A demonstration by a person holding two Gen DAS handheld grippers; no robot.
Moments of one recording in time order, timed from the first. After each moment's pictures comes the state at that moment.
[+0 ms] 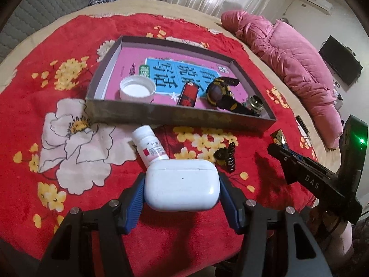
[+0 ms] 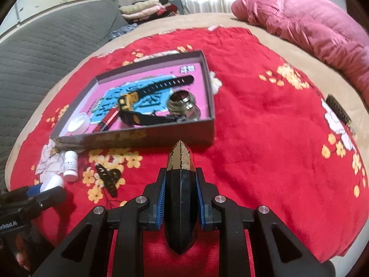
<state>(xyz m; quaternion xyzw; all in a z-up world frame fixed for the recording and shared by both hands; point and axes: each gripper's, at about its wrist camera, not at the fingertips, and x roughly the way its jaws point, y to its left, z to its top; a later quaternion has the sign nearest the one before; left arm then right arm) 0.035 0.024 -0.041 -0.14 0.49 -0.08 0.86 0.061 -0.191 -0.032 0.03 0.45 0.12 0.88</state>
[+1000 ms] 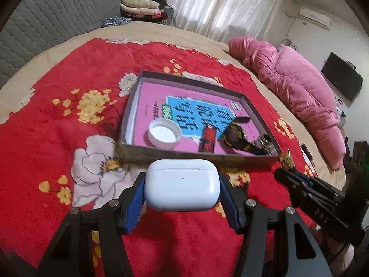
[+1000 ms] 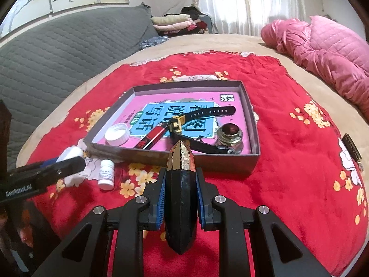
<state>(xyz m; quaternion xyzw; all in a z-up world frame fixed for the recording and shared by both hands) 0.041 0.063 -0.015 -0.15 0.42 -0.04 0.90 0.053 -0.152 -0.003 0.00 0.40 0.19 0.90</state>
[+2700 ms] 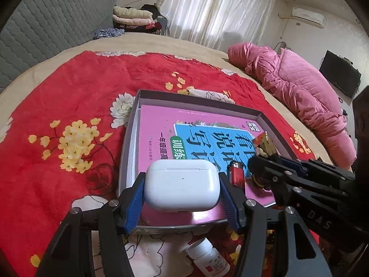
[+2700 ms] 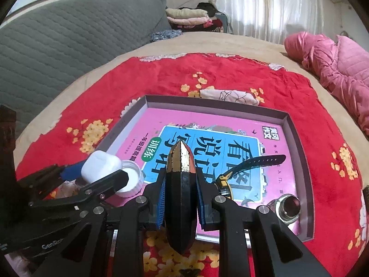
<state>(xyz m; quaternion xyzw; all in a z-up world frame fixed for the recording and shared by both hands) 0.123 0.080 -0.045 -0.12 0.39 -0.06 0.91 0.152 -0.055 -0.014 -0.05 0.41 0.21 0.89</state>
